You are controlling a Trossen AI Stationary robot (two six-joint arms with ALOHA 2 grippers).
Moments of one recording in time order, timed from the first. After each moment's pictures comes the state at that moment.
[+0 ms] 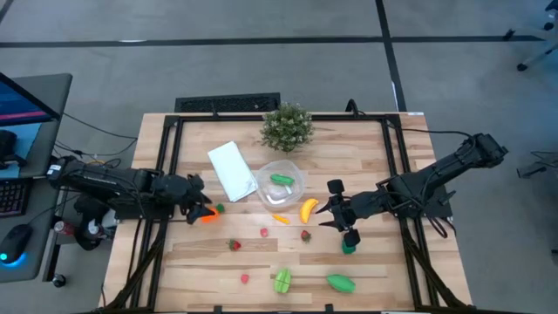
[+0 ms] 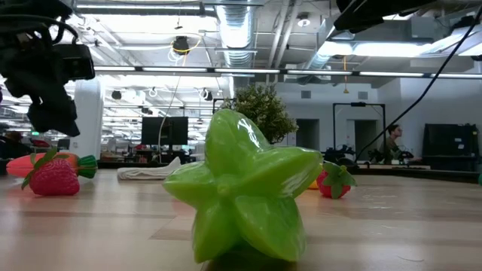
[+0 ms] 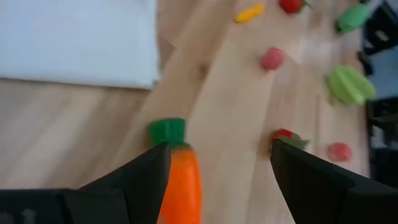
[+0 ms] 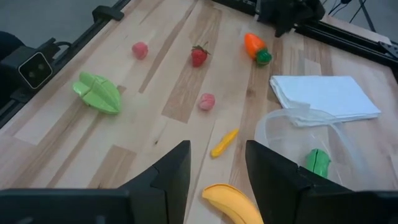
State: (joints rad) left arm -0.14 0.46 0.26 -0.50 0.02 -0.73; right arm 0.42 1.18 0.83 -0.28 0.21 -0.13
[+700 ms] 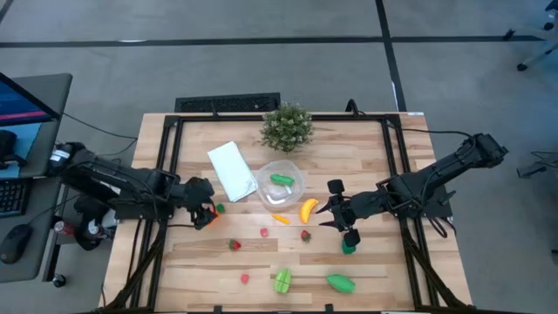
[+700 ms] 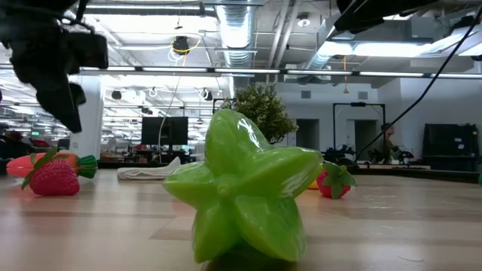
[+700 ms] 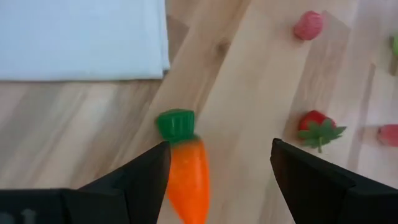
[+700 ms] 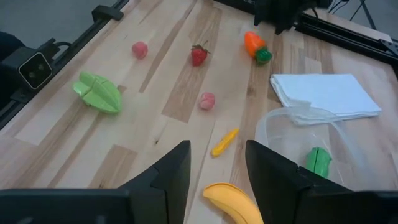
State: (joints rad) left arm -0.26 0.86 0.51 -0.65 -0.09 -0.72; right arm 0.42 1.18 0.83 -0.29 0.21 -0.12
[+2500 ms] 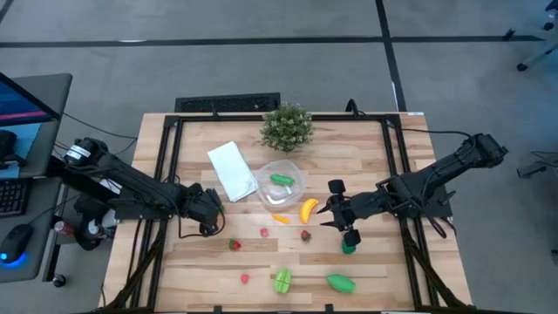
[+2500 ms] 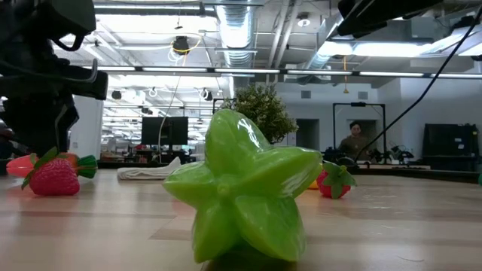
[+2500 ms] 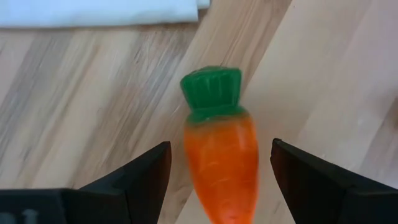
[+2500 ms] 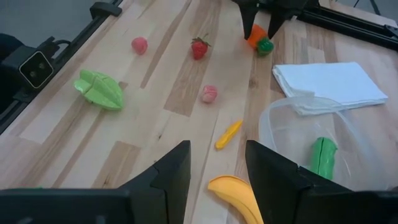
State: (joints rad) left arm -0.37 1.20 0.51 -0.62 -0.21 -0.83; right arm 0.42 1.18 0.83 -0.31 0.21 -0.08
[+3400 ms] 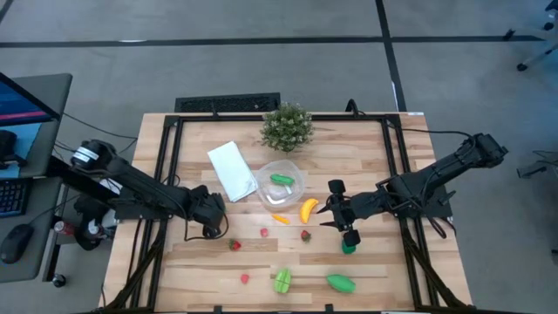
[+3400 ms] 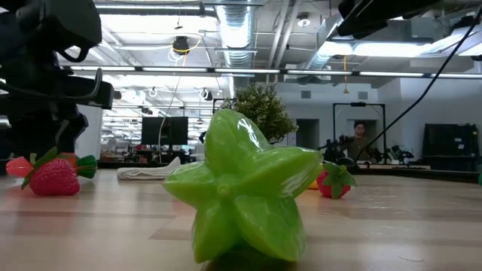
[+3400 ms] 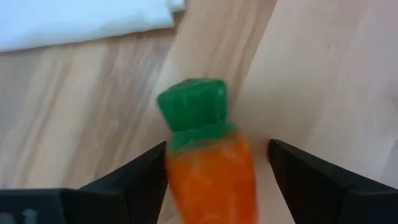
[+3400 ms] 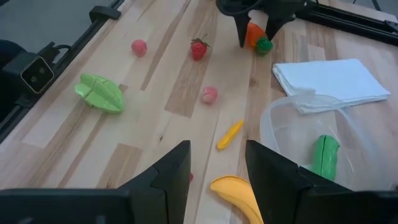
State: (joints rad) left arm -0.37 1.32 0.51 -0.52 -0.22 -0.75; right arm 0.42 1.18 0.83 -0.31 0.21 -0.05
